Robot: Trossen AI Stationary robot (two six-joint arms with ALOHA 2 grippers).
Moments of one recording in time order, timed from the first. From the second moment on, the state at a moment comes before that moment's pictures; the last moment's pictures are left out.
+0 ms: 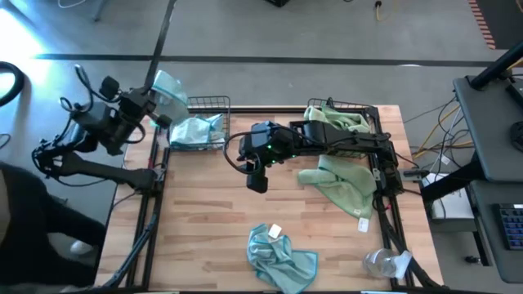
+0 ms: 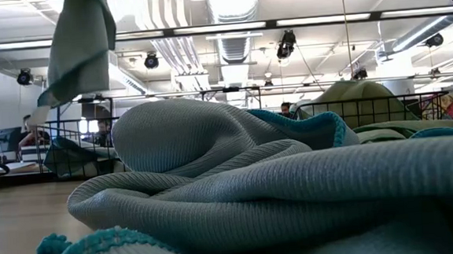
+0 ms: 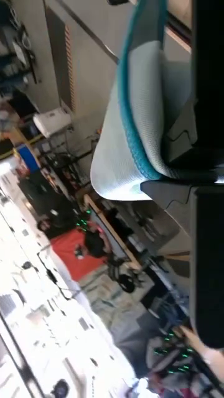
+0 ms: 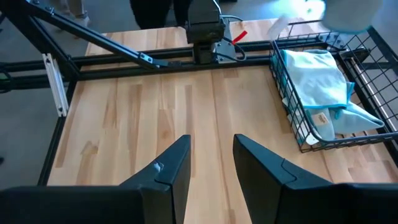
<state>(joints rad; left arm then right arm) 0.00 0.74 1.22 -0.45 -1.14 0.57 0.04 2.02 2.36 -0.97 0.00 0.10</state>
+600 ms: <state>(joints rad) 0.14 0.81 0.74 -0.45 -1.13 0.00 0.04 2.02 2.36 -0.97 0.00 0.10</state>
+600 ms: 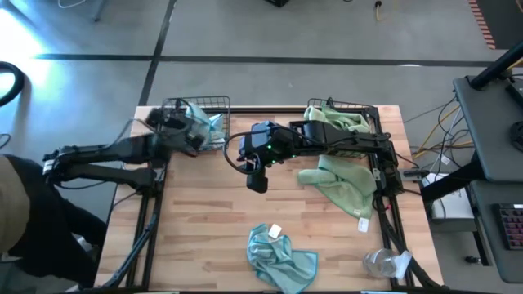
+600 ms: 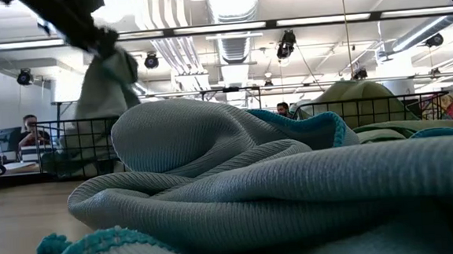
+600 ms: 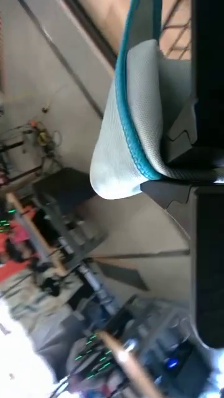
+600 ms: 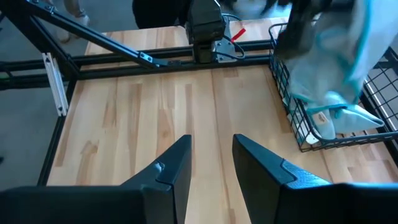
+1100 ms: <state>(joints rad) 0.14 0.89 0.67 -0.35 -1.00 -0.21 0.04 2.02 2.36 -1.00 0.00 0.10</state>
